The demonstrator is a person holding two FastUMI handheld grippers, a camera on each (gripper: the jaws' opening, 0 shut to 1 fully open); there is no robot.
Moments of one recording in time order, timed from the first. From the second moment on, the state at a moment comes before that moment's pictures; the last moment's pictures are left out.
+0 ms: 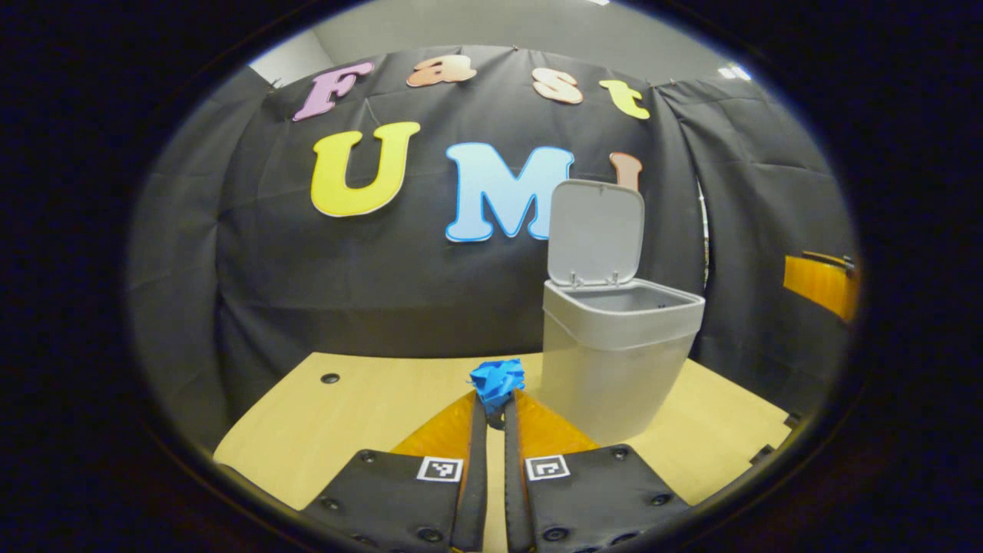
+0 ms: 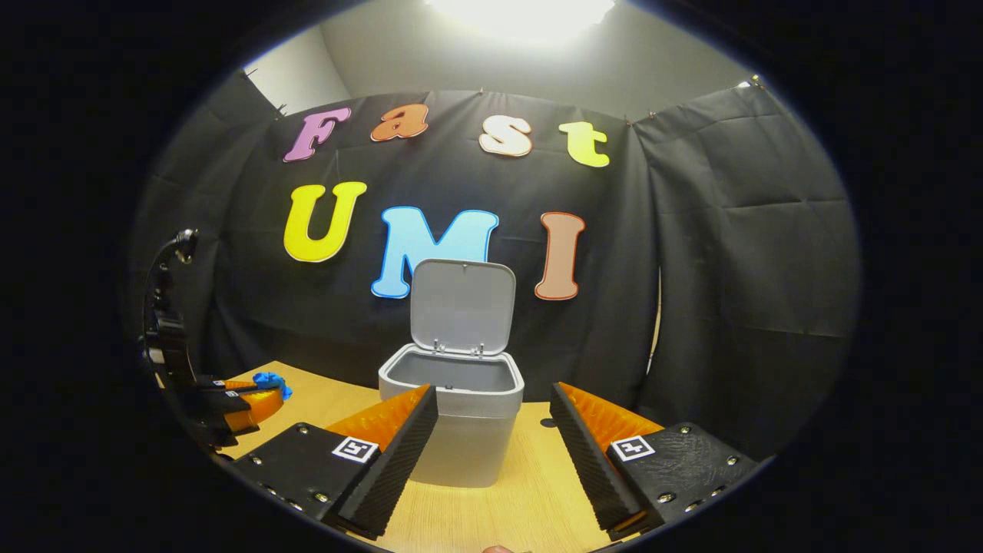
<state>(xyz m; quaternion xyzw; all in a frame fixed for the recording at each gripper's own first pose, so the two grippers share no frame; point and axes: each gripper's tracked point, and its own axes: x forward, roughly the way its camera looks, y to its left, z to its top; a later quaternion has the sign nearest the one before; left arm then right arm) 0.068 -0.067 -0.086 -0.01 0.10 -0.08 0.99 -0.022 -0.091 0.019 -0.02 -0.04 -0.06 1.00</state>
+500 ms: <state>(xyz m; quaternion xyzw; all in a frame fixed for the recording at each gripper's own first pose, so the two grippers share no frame) 0.135 -0.163 -0.010 -0.05 0.03 -0.13 0.99 -0.024 -0.133 0.019 -0.01 -0.05 -0.09 0.99</state>
